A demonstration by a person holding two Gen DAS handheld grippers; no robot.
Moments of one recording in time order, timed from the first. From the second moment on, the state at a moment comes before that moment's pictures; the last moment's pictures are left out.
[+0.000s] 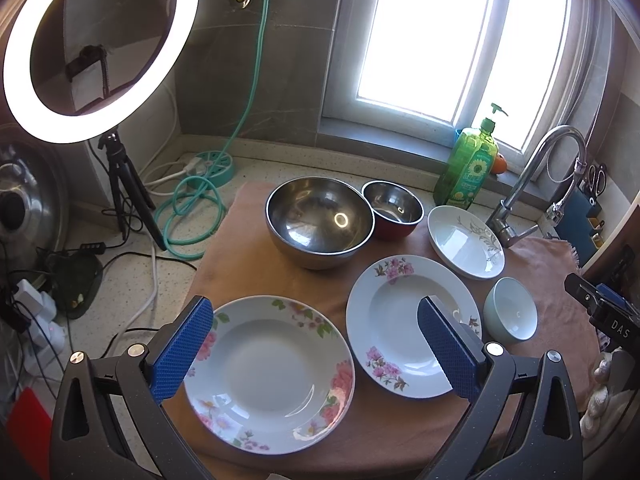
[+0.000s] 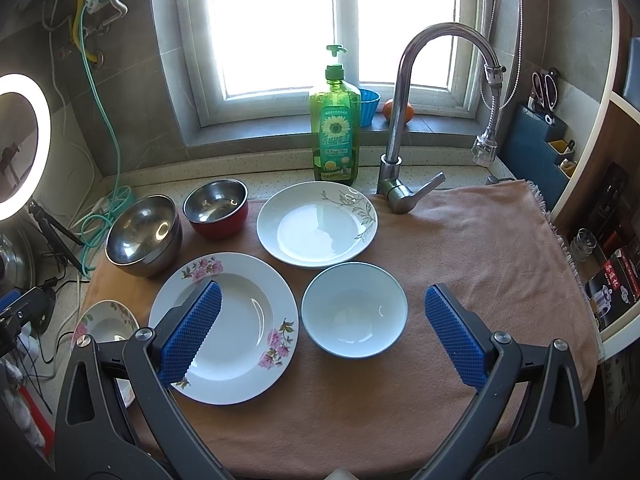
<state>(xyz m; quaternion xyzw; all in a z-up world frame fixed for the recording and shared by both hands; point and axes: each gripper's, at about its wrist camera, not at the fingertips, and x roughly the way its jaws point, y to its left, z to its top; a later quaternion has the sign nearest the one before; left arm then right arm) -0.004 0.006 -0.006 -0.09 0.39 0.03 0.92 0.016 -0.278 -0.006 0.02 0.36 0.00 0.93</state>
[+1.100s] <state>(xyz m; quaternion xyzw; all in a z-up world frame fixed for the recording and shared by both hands) 0.032 0.023 -0.029 -0.09 0.43 0.00 0.90 0.016 -0.299 -0.042 0.09 0.41 0.03 0.91</state>
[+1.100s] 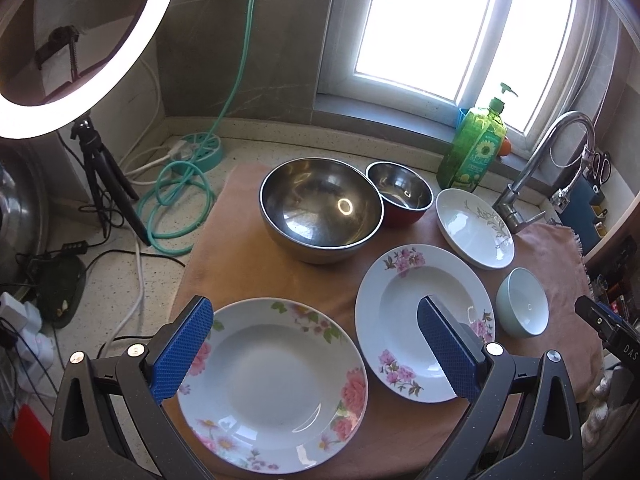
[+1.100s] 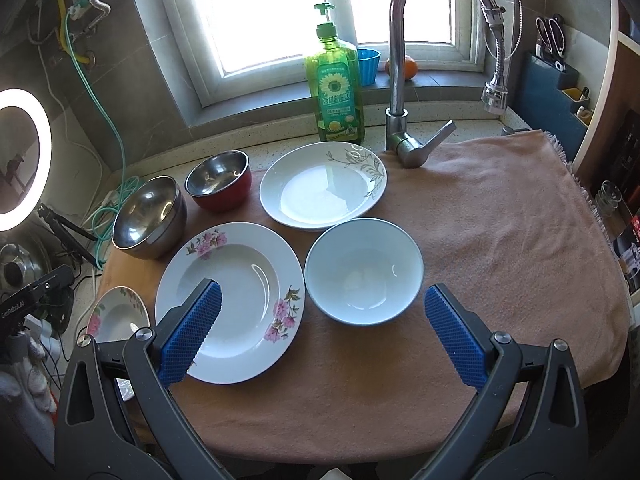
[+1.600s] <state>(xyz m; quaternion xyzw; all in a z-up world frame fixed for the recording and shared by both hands) 0.078 0.022 -0.071 -0.11 0.50 -0.08 0.85 0.014 -0.315 -0.113 0.19 0.51 0.06 0.83</state>
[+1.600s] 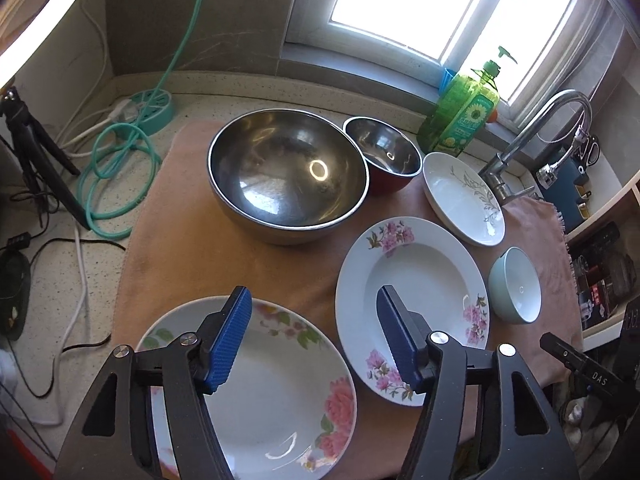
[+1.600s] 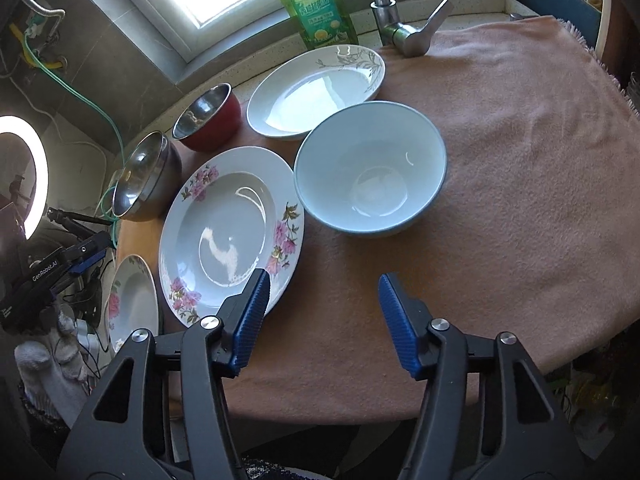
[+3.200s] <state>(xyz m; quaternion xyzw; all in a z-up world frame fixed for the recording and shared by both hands) 0.145 -0.009 -0.135 -0.13 0.59 -0.15 0.79 0.049 -0.300 -0.170 0.26 0.56 0.12 0.77</state>
